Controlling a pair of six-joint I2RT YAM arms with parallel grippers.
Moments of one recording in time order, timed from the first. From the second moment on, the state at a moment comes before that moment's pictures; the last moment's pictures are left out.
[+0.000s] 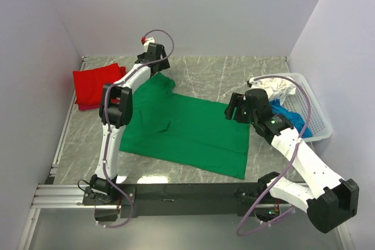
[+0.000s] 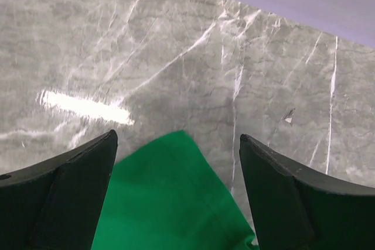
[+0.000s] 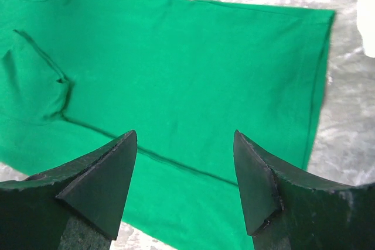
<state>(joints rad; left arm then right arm) -0.30 2.41 2.04 -0.29 -0.32 -0.50 0.42 1.01 0.86 -0.52 0.13 0.50</state>
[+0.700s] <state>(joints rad) -0.31 2.50 2.12 -0.39 -0.30 -0.47 0.36 0.99 0.79 -0.47 0.03 0.49</state>
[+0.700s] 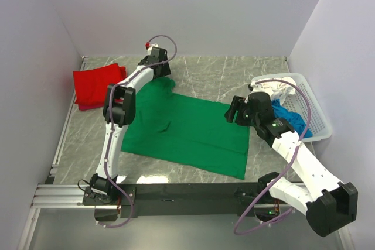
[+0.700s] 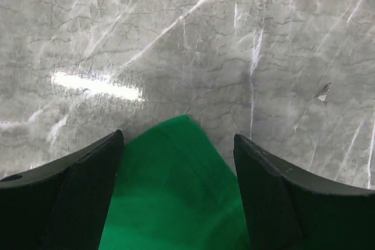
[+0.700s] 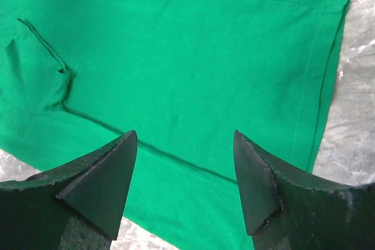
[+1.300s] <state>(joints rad) -0.31 2.57 2.24 -0.47 -0.32 -0.40 0.35 0.98 0.76 -0.43 -0.02 0.49</state>
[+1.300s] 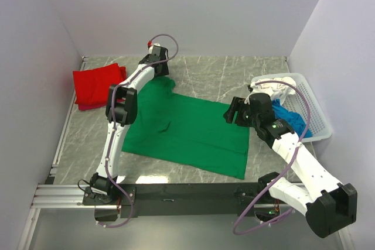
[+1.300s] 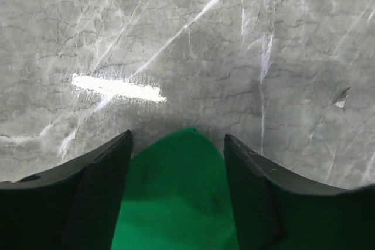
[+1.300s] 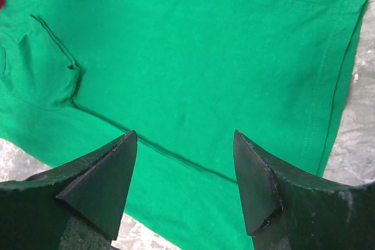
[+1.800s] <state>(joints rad) -0.31 2.57 2.24 -0.48 -0.32 -0.38 0.34 0.97 0.74 -0.42 -0.03 0.49</state>
